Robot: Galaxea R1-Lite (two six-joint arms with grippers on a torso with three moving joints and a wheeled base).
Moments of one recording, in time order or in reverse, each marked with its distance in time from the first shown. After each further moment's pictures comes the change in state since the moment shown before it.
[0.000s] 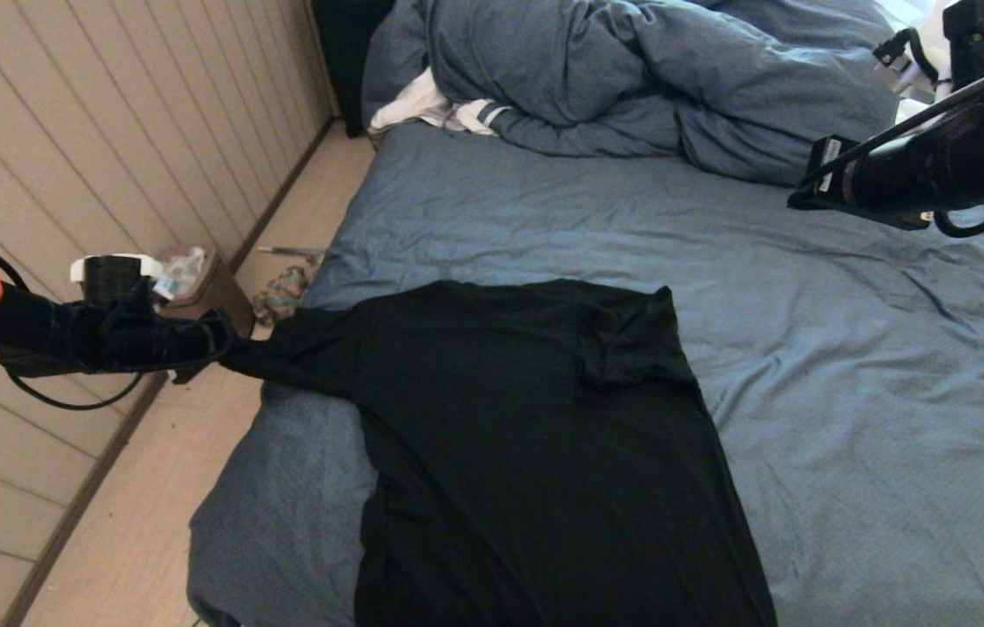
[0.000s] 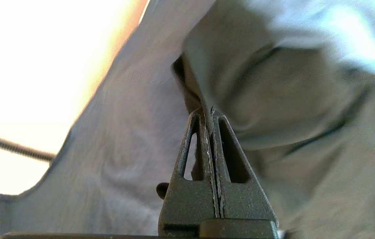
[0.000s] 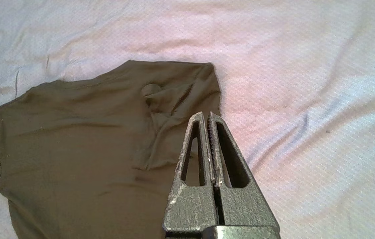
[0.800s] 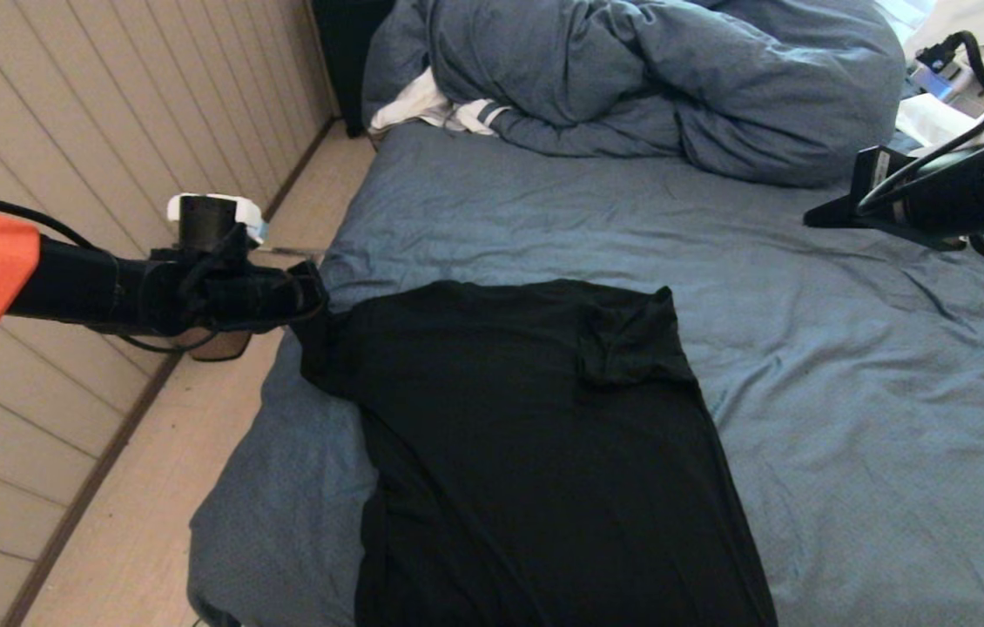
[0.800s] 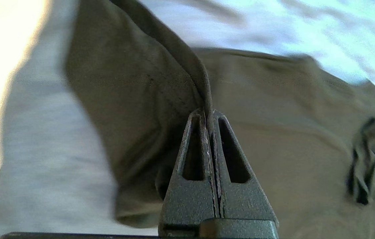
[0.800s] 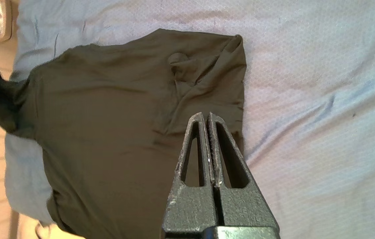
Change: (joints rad) left arm -0.333 -0.125 -0.050 0.011 0.241 0.020; right arm -0.050 -0.125 0.154 -0.007 0.211 -0.053
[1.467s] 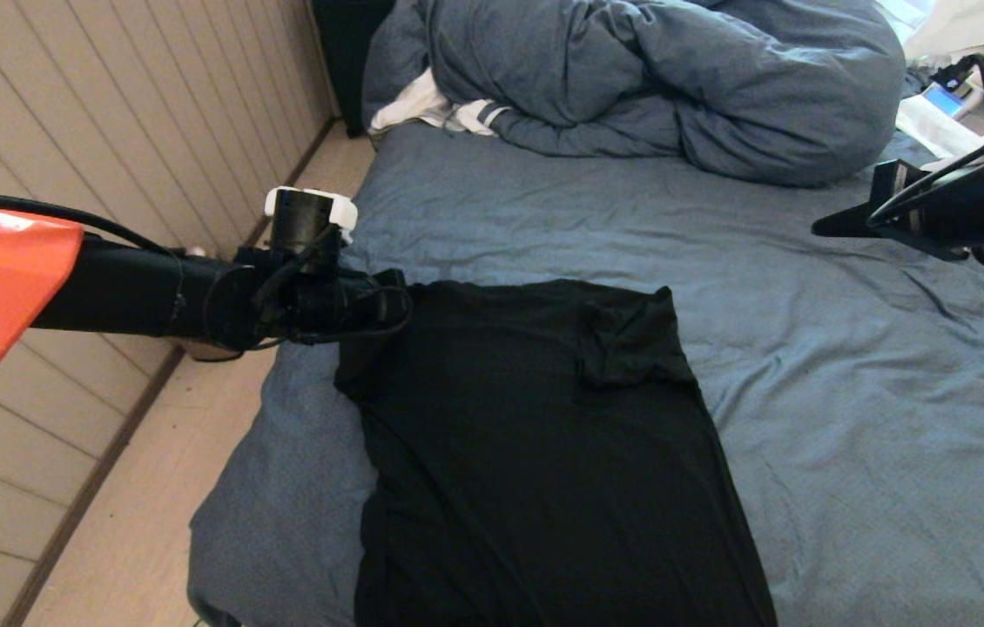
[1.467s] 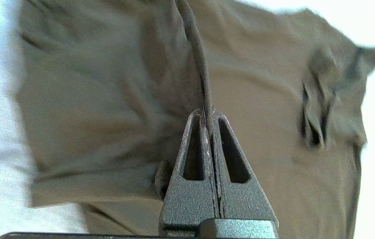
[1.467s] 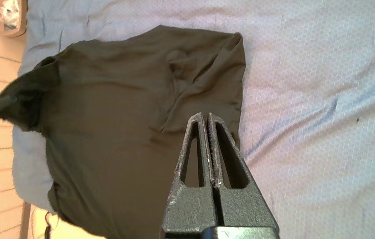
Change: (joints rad) left arm -0.258 -0.049 0.025 0.028 0.135 0.013; right arm -0.103 0.031 0.039 -0.062 0.152 -0.037
